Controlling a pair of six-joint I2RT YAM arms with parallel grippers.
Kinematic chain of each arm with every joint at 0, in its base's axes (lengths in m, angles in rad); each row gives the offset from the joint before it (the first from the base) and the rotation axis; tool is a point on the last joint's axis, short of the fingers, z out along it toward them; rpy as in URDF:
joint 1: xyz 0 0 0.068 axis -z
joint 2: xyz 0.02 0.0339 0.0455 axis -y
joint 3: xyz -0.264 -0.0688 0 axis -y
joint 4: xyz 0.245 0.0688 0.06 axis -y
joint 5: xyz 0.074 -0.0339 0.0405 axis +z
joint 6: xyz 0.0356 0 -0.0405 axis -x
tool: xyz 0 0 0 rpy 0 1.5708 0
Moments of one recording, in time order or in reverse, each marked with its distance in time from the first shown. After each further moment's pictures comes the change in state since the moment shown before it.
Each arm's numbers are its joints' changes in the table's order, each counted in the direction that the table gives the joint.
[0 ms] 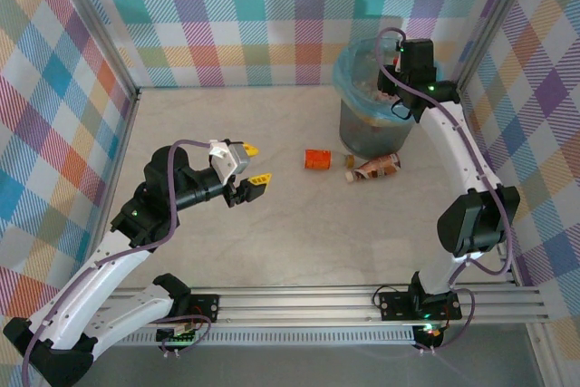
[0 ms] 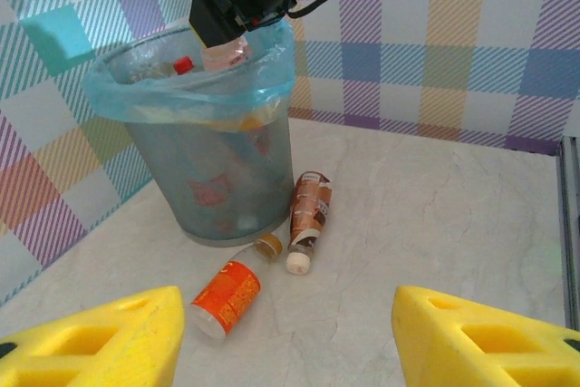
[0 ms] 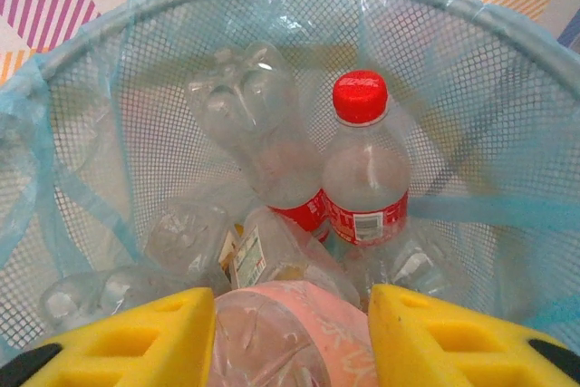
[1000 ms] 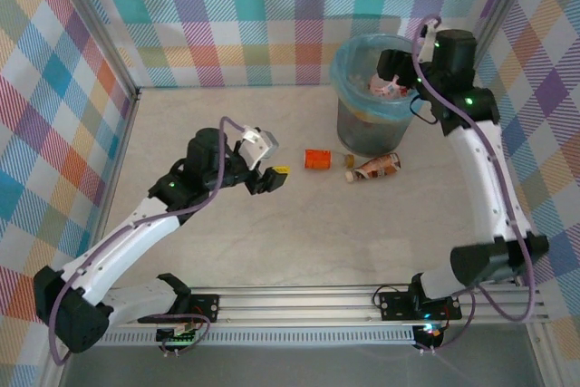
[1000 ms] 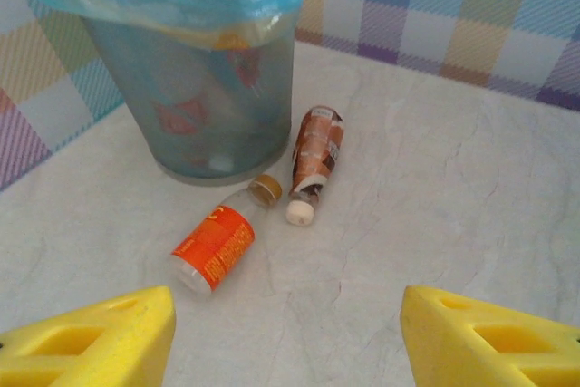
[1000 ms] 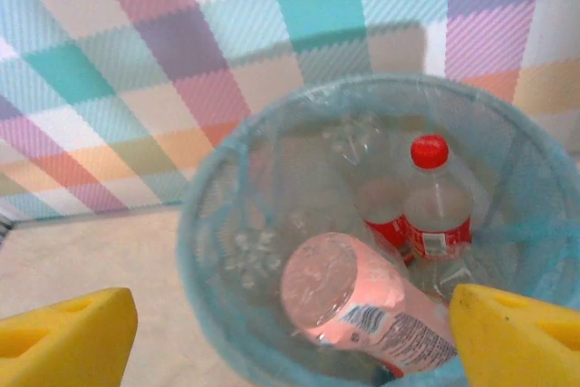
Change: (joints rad) left arm 0.040 -0.293 0.060 0.023 0.075 0.035; right arm 0.019 0.267 0.028 -0.072 0.211 -0.098
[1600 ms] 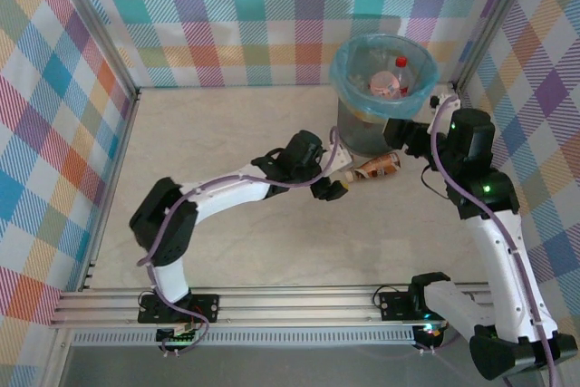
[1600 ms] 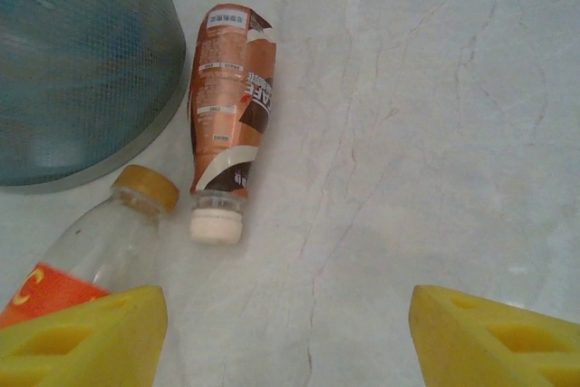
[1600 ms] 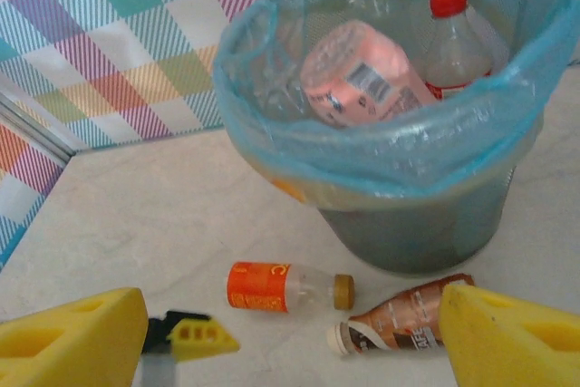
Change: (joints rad) left arm 0.217 -0.694 0.301 0.140 0.091 -0.085; right arm 0.000 0.505 -0.573 0.034 0.107 -0.025
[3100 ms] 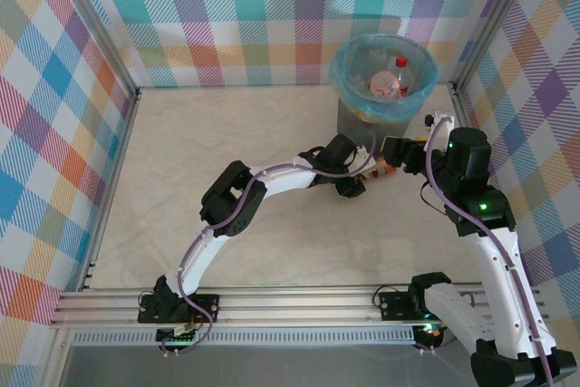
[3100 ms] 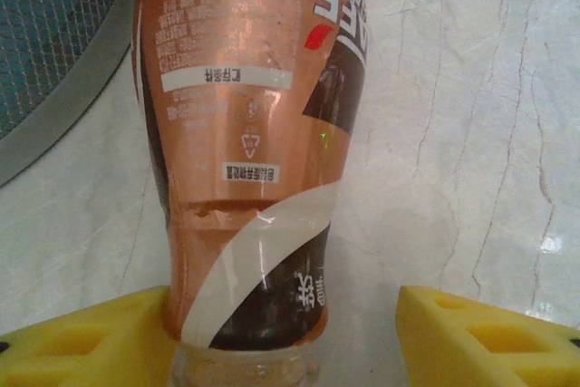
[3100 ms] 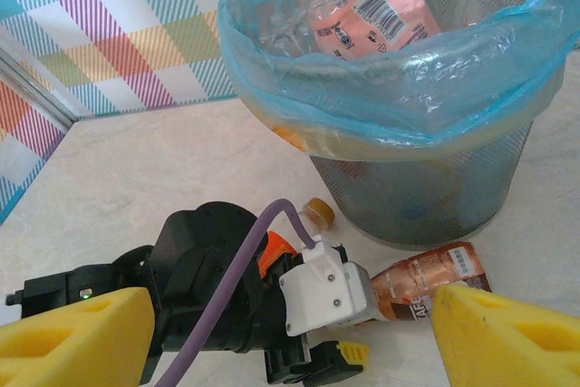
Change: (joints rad) left arm 0.011 -0.535 0.480 -0.122 0.062 -0.008; right arm 0.000 0.091 -0.132 0.035 0.040 0.046
